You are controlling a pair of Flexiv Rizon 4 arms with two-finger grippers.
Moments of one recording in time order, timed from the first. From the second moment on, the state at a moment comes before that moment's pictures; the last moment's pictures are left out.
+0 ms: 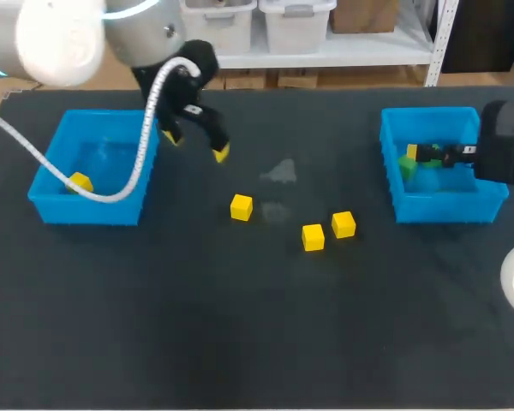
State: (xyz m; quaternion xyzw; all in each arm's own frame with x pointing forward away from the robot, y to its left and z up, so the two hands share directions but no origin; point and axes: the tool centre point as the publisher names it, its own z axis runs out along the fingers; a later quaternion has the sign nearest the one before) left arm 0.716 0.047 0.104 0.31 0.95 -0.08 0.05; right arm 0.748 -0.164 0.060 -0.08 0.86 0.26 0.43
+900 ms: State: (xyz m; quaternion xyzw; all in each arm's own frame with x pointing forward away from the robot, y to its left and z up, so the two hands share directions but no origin) left arm 0.664 0.004 0.021 0.29 0.95 -0.09 -0.02; right arm 0.748 -0.164 0.060 -0.08 0.86 0.26 0.43
